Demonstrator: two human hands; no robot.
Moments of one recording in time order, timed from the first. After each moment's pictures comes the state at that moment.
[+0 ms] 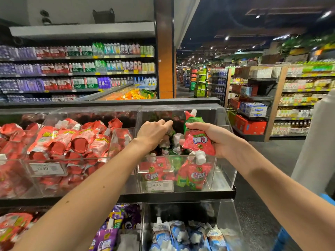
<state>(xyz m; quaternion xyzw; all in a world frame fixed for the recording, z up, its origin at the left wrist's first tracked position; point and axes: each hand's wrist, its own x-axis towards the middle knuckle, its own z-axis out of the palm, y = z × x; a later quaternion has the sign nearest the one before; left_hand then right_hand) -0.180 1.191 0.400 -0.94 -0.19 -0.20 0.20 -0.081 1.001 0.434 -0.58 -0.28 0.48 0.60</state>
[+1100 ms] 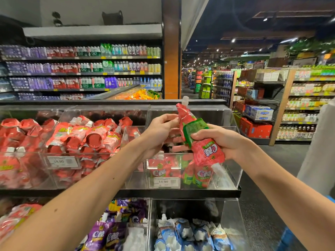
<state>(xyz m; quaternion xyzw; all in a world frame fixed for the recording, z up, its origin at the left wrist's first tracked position) -0.238 1.113 0.434 -0.67 -0.18 -0.29 -0.66 -0.094 0.990 0.431 -0.48 -0.46 0.54 0.52</state>
